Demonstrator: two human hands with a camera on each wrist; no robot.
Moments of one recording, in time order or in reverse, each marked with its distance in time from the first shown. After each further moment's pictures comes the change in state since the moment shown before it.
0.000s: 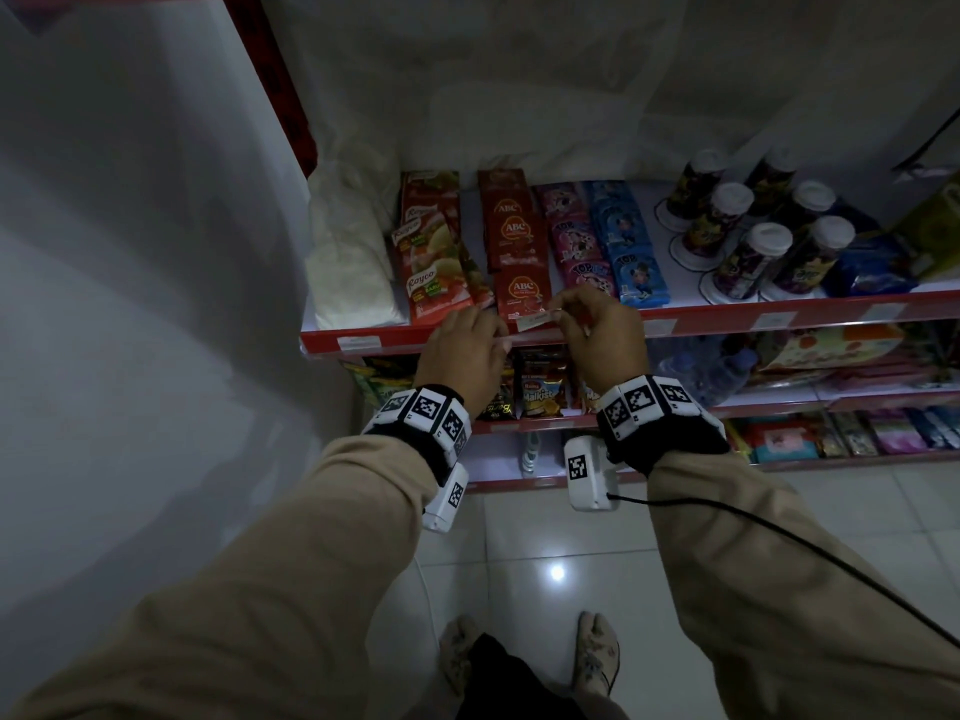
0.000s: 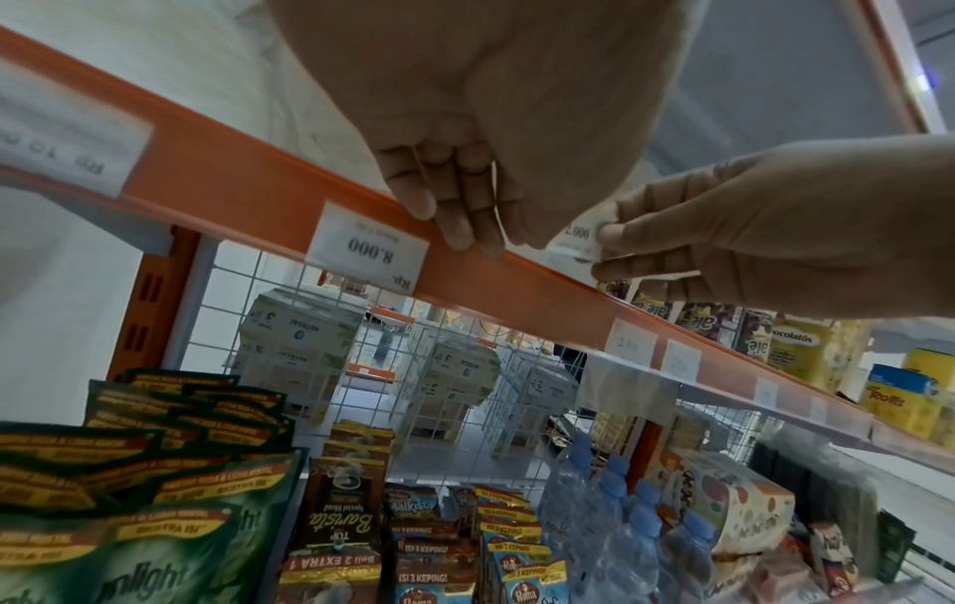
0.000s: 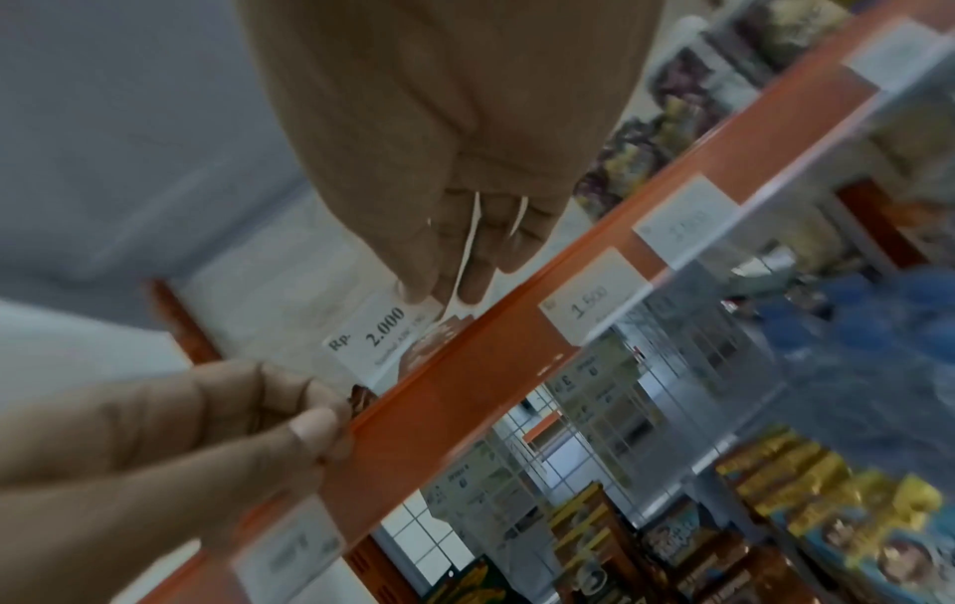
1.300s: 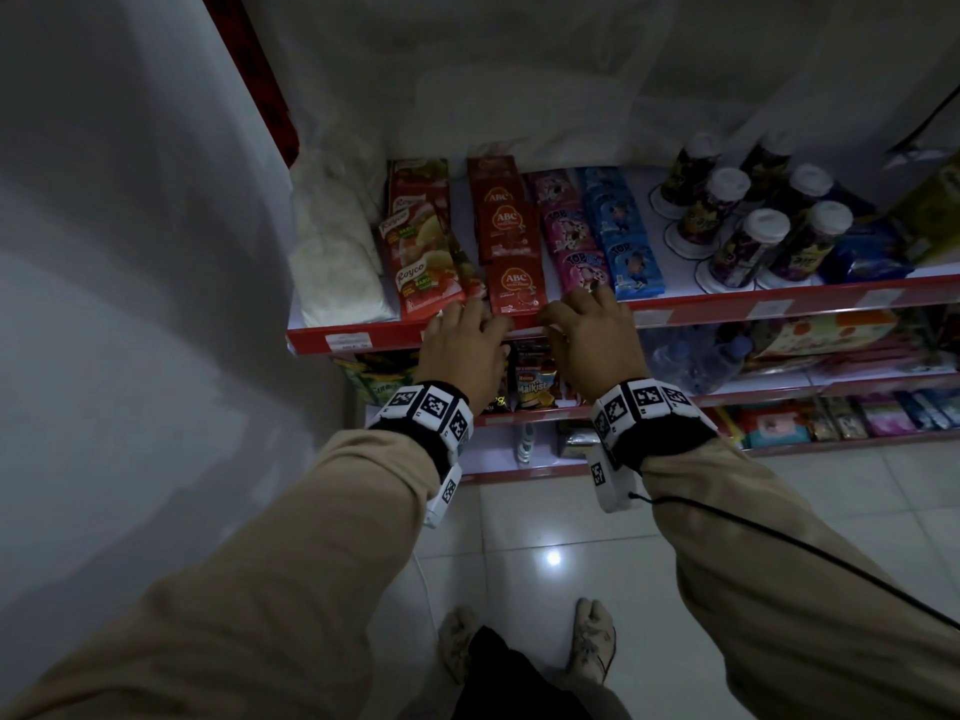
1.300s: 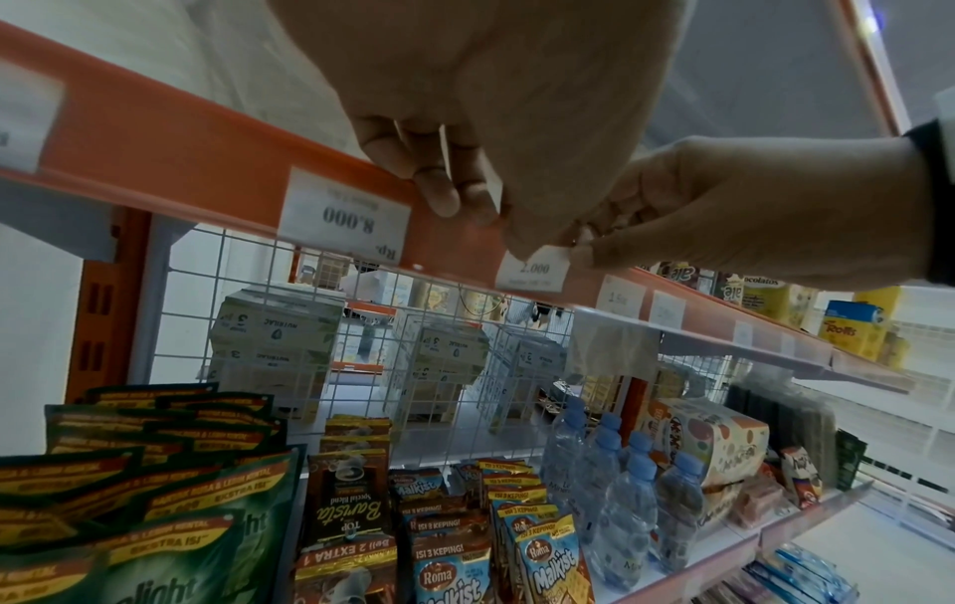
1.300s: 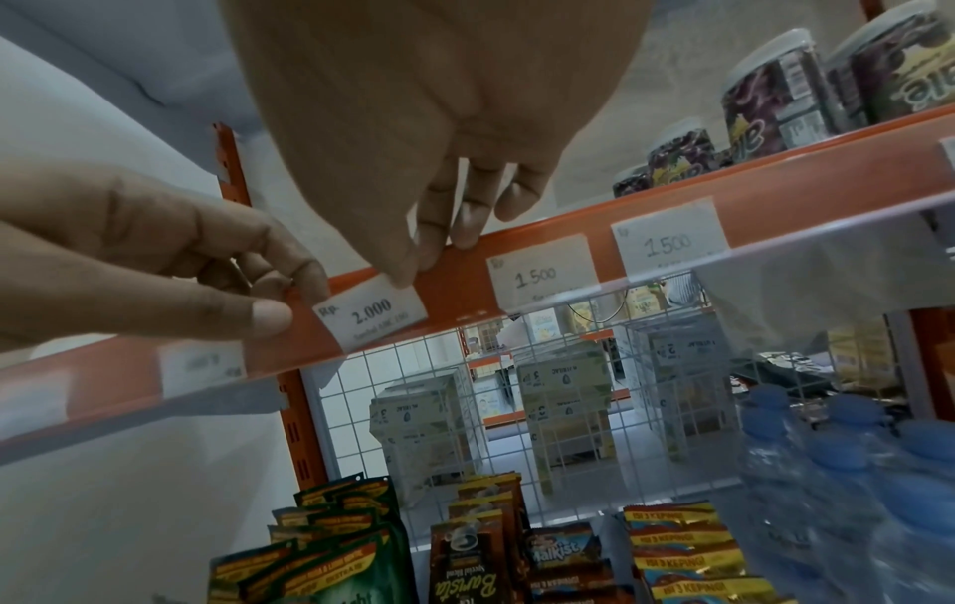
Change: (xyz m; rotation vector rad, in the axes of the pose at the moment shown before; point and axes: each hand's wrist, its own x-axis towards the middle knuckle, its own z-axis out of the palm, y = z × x) left_hand 0.006 -0.002 0.014 0.297 -0.062 0.044; right_hand -0.005 0.007 0.002 -0.690 -0.223 -0.155
